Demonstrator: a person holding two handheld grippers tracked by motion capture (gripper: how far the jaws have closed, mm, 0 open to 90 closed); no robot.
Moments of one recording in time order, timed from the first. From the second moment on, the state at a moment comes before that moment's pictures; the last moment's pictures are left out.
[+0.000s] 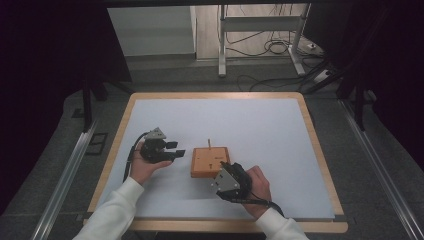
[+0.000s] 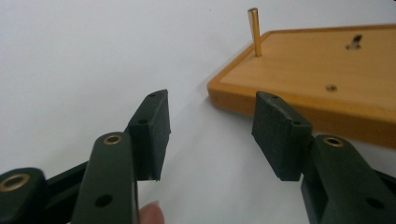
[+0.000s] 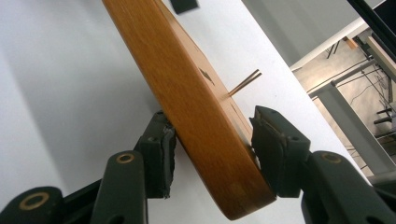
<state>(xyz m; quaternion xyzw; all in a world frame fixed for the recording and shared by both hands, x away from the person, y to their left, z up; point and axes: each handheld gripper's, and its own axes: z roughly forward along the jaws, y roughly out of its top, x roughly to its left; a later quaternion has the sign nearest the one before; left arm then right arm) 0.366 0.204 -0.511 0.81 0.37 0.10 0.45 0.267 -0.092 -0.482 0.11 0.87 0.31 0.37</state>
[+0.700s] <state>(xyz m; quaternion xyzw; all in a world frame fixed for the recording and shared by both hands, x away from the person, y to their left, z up) 0.344 0.205 -0.523 0.83 0.35 0.09 0.42 0.302 -0.095 -0.445 0.13 0.89 0.32 0.31</state>
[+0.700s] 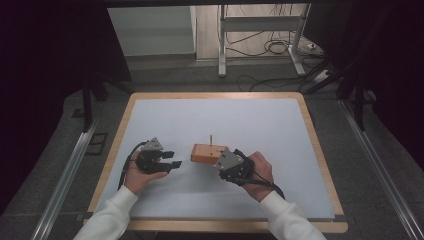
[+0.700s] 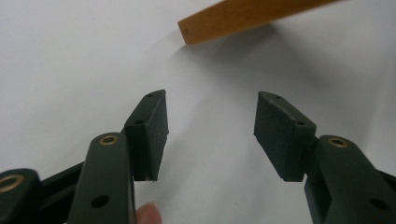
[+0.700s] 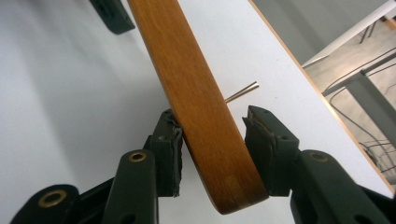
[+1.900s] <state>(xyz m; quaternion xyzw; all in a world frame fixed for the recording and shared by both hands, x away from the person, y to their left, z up) 0.341 0.206 -0.527 0.83 0.35 0.10 0.42 0.319 -0.109 -0.404 0.13 0.89 0.37 0.22</state>
